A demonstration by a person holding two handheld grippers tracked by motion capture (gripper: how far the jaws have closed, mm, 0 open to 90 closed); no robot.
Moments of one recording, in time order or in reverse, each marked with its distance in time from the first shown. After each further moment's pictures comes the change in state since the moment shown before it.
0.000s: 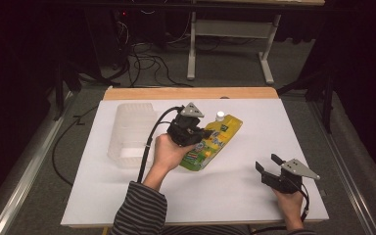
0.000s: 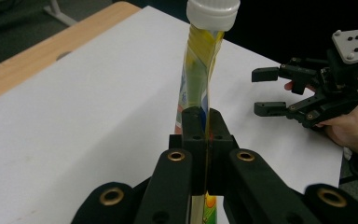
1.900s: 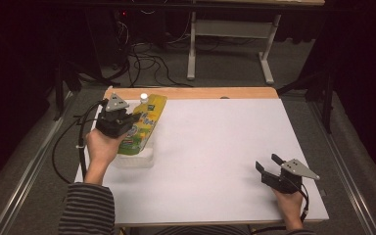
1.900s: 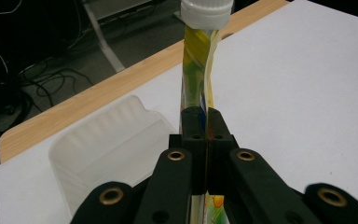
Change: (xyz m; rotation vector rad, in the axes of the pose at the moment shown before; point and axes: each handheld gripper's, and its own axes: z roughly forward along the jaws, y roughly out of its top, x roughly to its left) left arm 0.095 -0.068 -0.110 -0.017 0.412 -0.057; right arm 0.001 0.000 0.000 0.001 -0.016 0.003
